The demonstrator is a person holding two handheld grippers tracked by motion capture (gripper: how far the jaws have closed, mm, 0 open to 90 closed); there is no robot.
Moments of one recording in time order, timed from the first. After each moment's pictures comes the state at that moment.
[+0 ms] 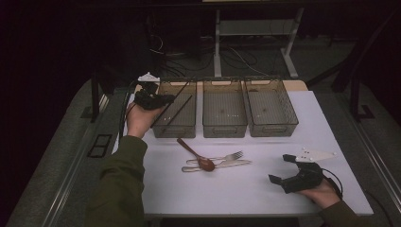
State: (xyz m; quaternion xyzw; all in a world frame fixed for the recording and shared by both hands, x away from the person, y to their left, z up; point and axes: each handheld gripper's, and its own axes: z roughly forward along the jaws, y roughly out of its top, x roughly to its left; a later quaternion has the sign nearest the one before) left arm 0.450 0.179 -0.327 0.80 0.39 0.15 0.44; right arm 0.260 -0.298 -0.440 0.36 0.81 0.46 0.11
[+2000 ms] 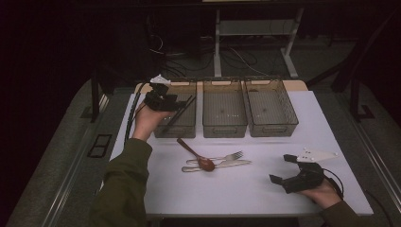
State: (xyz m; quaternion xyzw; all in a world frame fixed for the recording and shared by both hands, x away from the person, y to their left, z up) left arm 0.451 0.155 -0.338 0.82 0.37 0.13 0.43; right arm 0.260 -0.300 -0.440 0.36 0.81 0.46 0.11
